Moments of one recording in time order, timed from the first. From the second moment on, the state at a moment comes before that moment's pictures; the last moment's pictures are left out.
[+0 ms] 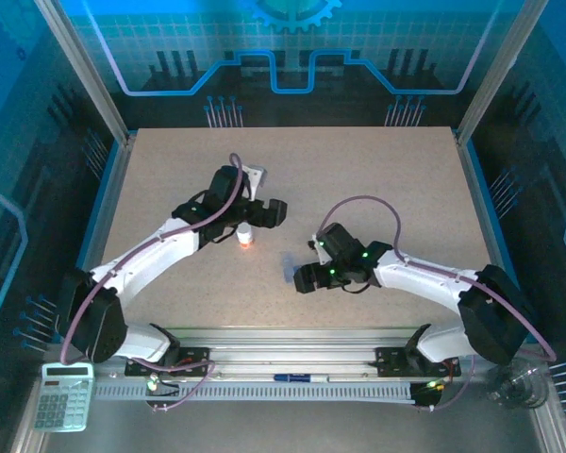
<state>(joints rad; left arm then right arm) -0.50 1.39 1.07 -0.35 0.07 -0.30 0.79 1.39 0.76 -0.45 -0.25 0.54</state>
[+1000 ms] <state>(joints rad) -0.34 1.33 1.00 -0.34 0.12 -0.38 0.94 1.76 1.05 -0.43 -0.24 0.53</state>
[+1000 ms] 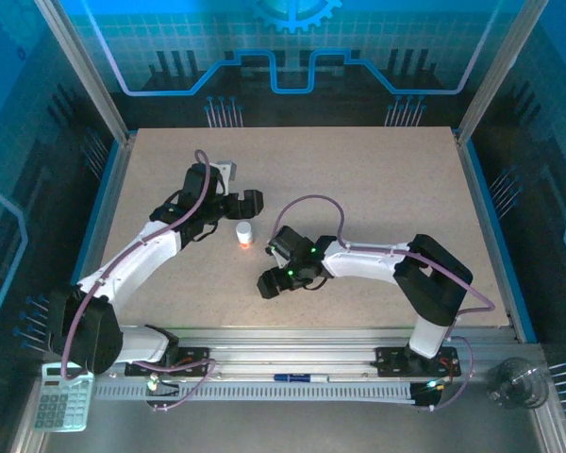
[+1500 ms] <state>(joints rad) -0.11 1.30 0.91 -0.28 0.21 -0.50 0.88 1.72 1.34 -0.58 -0.21 0.42</state>
